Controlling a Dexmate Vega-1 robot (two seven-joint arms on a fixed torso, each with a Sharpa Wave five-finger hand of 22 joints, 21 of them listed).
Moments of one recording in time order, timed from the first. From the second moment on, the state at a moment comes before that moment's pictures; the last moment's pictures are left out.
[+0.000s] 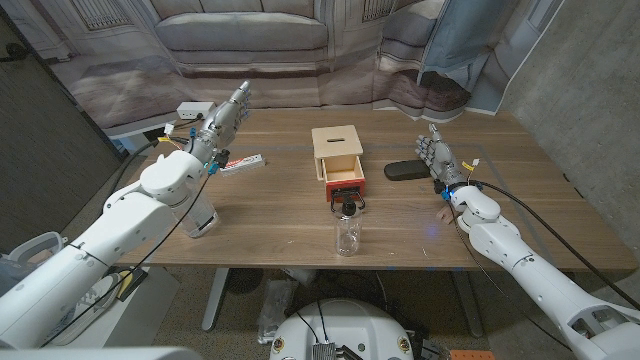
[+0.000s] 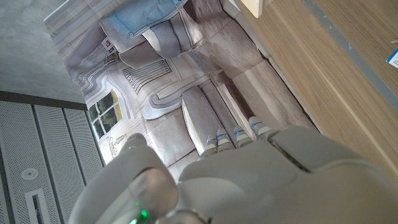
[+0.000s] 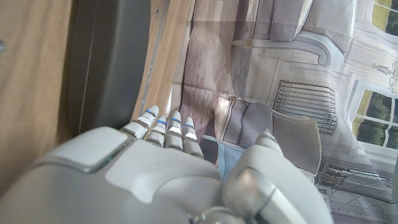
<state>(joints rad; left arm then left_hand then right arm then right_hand) 1.09 0.87 0.14 -1.95 -0.62 0.00 0.15 0.31 -0.03 0.11 0.10 0.32 -0.11 0.06 0.20 0.18 -0.11 0.01 0.21 0.18 -0.16 0.02 0.19 0.18 -0.17 -0.03 0.34 0.17 -0.88 -0.52 -0.34 -1.30 0.69 0.27 0.02 0.22 -0.01 0.07 0.03 0.26 0.13 0.10 0.19 0.18 0.12 0.11 0.23 0.18 0.02 0.05 0.19 0.18 0.07 -0.04 0.22 0.18</state>
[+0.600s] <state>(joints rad) 1.18 0.89 0.10 -2.04 -0.57 0.01 0.18 0.32 -0.02 0.11 0.10 0.32 -0.11 0.06 0.20 0.18 -0.10 0.01 0.21 0.18 -0.16 0.02 0.19 0.18 -0.17 -0.03 0.34 0.17 -0.88 -0.51 -0.34 -1.29 0.70 0.28 0.03 0.22 0.00 0.07 0.03 0.26 0.13 0.10 0.19 0.18 0.12 0.11 0.23 0.18 0.02 0.05 0.19 0.18 0.07 -0.04 0.21 0.18</state>
